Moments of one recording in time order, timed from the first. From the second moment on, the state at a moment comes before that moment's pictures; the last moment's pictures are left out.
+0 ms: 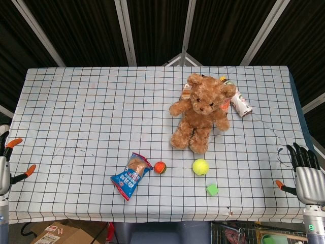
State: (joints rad) left arm -0.07 -1.22 -0.16 -1.76 1.32 1.58 0.21; right arm 0.07 -1.14 0.09 -1.62 -1.40 1.45 -0.08
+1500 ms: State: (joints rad) left arm -0.03 -1.19 -0.18 -1.76 1.32 1.64 0.14; right arm 0.29 -1.14 0.27 -1.58 -1.10 1.01 0.24
